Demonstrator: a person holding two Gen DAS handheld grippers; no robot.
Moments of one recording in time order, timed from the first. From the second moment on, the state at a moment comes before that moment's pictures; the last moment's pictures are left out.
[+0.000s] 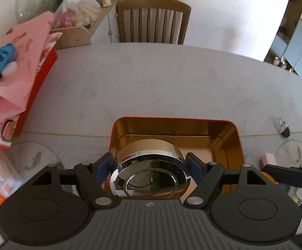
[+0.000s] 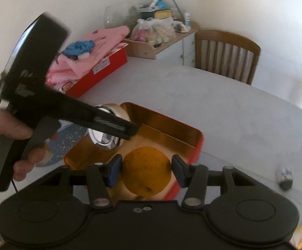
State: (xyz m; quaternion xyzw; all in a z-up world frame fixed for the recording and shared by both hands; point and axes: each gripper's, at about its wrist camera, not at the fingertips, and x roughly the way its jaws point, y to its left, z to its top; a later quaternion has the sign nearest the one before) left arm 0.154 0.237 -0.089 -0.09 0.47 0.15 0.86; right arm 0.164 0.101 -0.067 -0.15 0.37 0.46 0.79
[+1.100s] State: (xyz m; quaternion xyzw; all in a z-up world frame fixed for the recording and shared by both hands) left arm 0.164 0.236 -0.105 -0.08 0.48 0.11 0.87; right arm 0.163 0.122 -0.095 -0.19 0.36 0.45 0.79
